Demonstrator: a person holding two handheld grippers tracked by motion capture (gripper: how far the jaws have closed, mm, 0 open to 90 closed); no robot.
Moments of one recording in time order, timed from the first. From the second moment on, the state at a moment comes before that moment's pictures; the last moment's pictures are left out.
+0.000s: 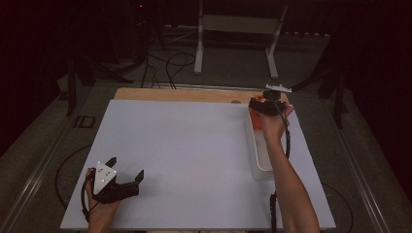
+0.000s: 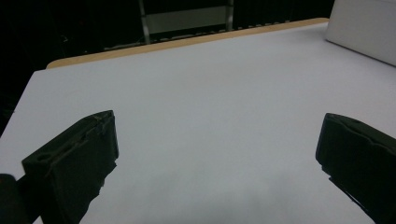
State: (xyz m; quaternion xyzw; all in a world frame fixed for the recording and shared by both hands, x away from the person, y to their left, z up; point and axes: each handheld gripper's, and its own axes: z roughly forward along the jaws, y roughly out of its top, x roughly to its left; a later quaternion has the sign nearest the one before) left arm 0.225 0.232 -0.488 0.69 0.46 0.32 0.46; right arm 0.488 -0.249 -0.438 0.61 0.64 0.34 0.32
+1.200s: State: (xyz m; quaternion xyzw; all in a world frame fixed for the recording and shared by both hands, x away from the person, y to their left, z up) left arm 0.225 0.231 -0.487 0.69 0.46 0.32 0.46; right arm 0.485 -0.249 -0.438 0.60 0.64 0.36 0.30
